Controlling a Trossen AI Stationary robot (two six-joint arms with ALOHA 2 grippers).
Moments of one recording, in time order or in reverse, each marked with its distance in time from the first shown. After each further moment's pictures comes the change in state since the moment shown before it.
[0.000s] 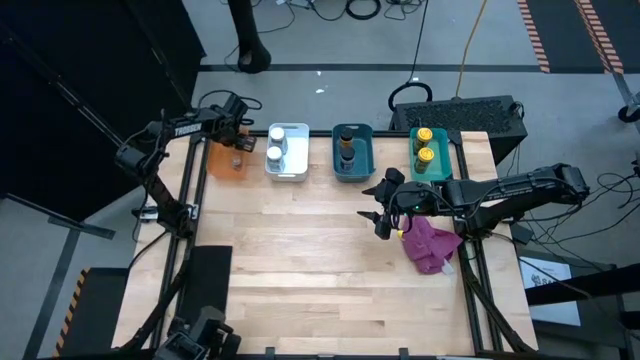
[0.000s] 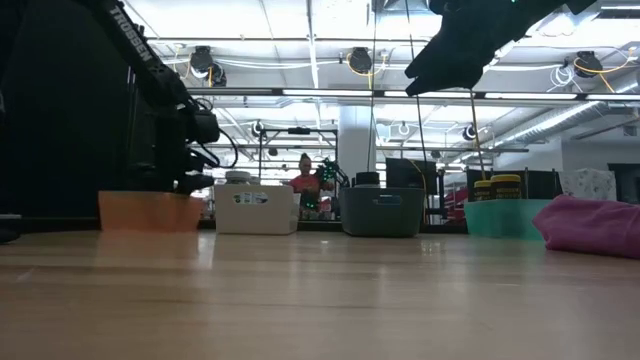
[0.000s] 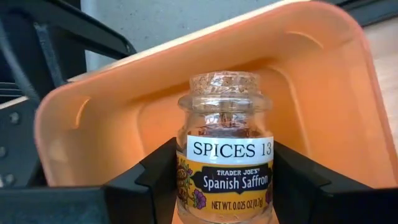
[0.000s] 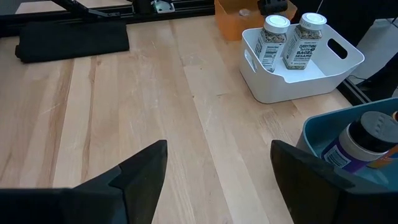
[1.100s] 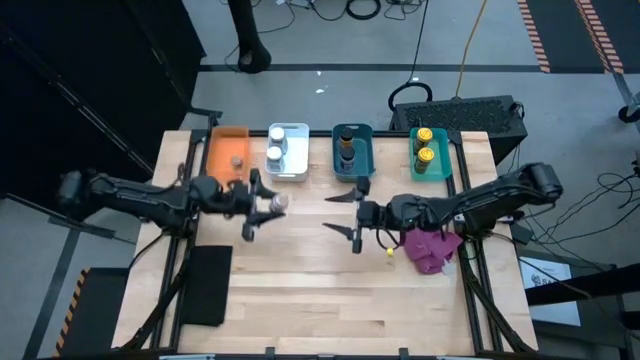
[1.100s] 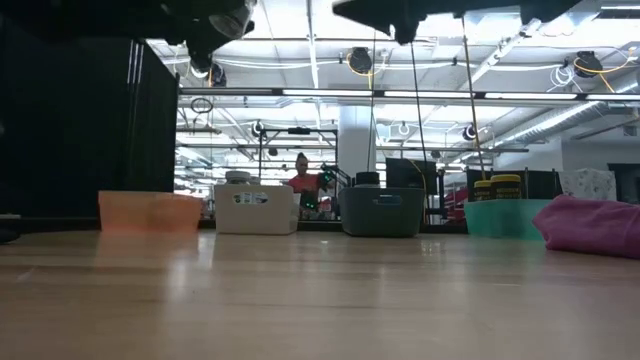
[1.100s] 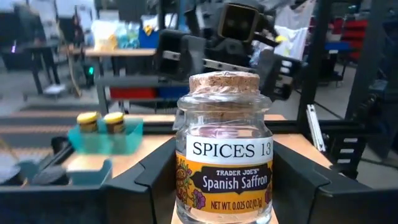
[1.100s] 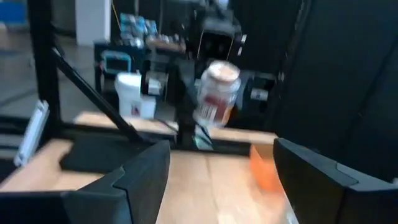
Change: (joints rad) left arm -1.090 -0.759 -0.556 1.100 0.261 0.152; right arm 0.099 0.288 0.000 0.850 -0.001 -0.350
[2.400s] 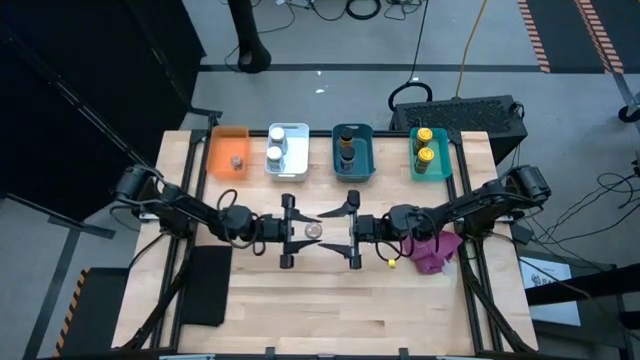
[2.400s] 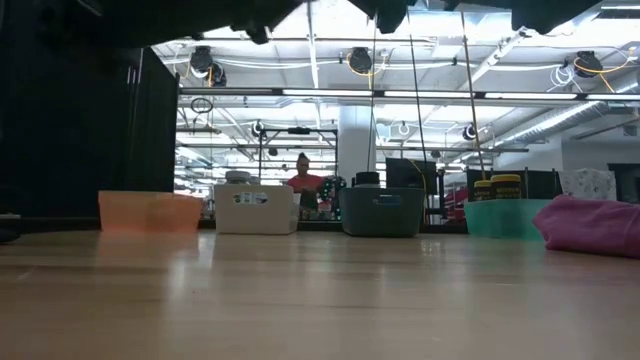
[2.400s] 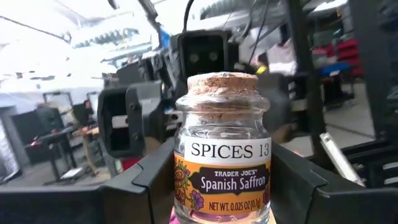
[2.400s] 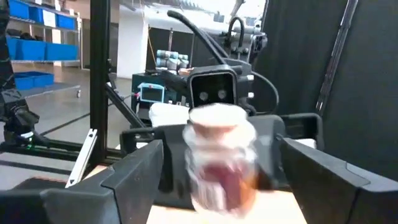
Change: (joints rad) left arm -0.208 0.673 0.161 0.770 -0.166 0.298; right arm 0.057 0.119 0.000 0.255 -0.099 0.014
